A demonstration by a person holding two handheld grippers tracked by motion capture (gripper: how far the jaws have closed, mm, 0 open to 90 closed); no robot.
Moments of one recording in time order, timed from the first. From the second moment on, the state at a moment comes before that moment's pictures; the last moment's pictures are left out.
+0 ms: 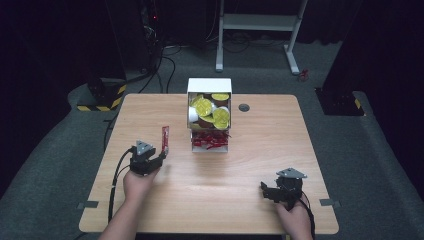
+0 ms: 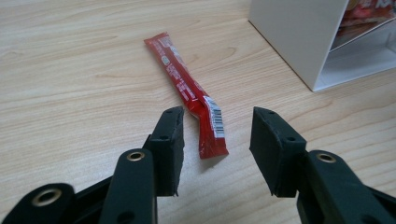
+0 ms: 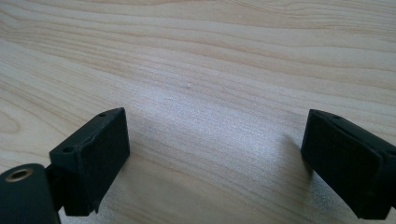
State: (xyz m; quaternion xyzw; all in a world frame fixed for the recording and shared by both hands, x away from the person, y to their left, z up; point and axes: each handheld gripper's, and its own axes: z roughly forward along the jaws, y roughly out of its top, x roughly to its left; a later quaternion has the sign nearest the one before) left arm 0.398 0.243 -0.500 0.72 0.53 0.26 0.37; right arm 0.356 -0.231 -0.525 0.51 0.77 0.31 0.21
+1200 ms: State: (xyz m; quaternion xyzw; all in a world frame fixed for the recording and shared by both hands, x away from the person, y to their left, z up) left arm 0.321 0.328 -0.522 0.74 0.52 0.23 0.36; right arm 0.355 -0.231 -0.525 0.52 0.77 0.31 0.21
